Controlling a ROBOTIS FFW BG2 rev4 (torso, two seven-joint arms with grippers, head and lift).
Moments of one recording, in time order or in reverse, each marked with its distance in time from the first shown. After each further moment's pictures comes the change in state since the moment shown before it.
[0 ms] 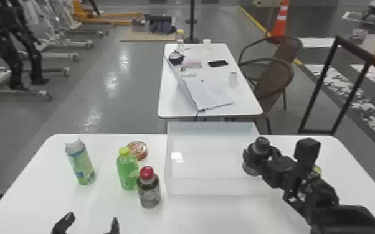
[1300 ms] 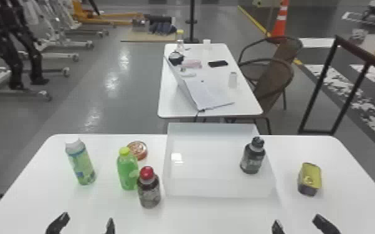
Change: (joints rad) left arm 0.013 0.000 0.018 -0.005 -0.021 -0.034 -0.001; right arm 0.709 0.017 -0.076 -0.634 -0.082 -0.072 -0.203
